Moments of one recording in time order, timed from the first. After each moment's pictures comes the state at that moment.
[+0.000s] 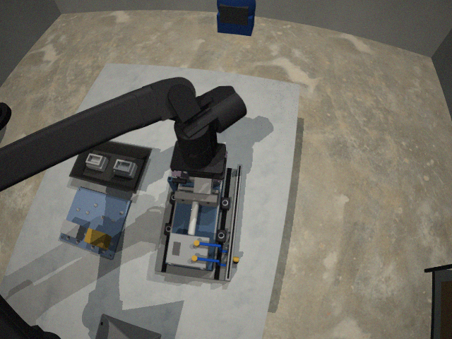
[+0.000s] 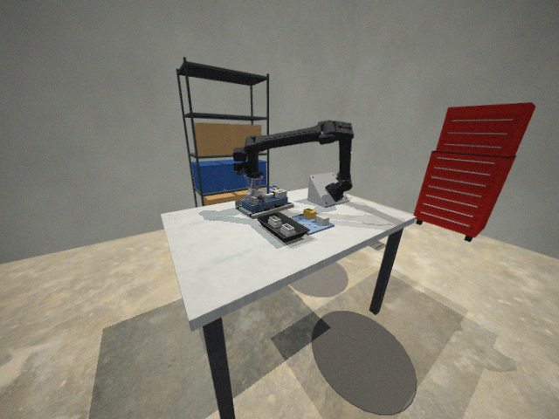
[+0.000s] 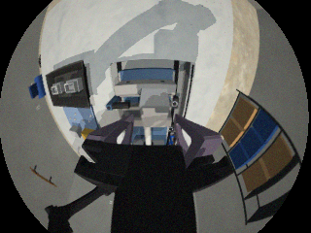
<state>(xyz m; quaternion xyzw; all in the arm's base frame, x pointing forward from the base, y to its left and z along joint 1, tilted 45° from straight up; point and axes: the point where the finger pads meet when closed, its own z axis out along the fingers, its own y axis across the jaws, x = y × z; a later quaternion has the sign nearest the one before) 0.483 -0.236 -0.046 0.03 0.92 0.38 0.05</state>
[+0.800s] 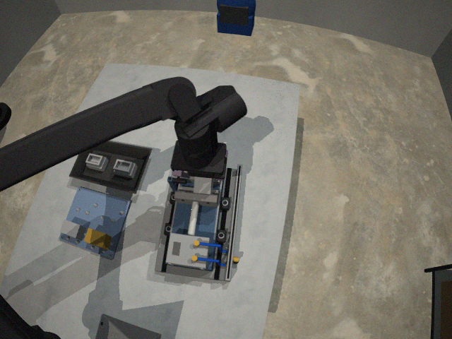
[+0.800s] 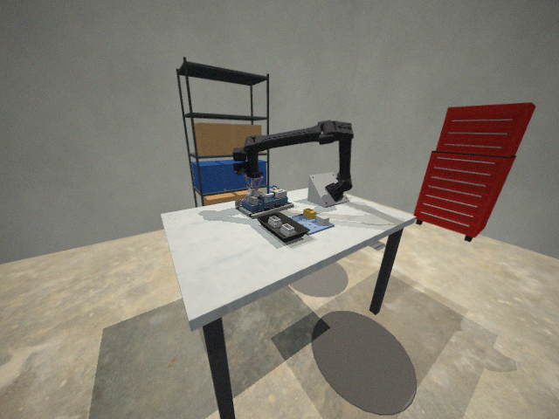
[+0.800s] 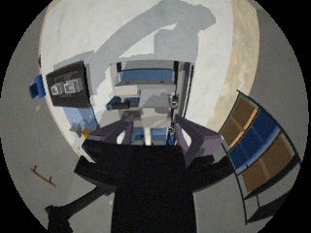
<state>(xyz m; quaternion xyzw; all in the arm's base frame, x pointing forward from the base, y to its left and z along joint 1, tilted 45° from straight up) 0.484 -0.236 -0.047 0.03 0.92 0.38 0.05</state>
